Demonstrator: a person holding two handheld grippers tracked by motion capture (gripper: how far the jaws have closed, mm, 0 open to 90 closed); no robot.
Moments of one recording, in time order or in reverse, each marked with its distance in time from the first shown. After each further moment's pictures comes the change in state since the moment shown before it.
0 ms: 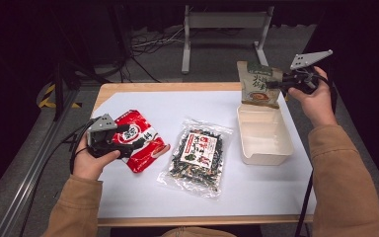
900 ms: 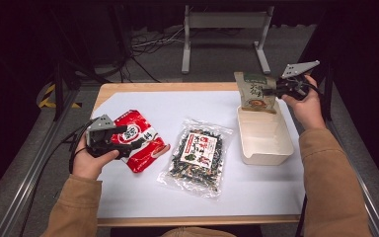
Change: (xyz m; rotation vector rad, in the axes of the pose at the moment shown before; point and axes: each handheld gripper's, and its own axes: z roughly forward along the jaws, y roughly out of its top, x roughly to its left) left arm 0.006 -0.005 0.002 0.021 0.005 -0.032; right arm -0.011 -0.032 0.033 0.038 -0.012 0.009
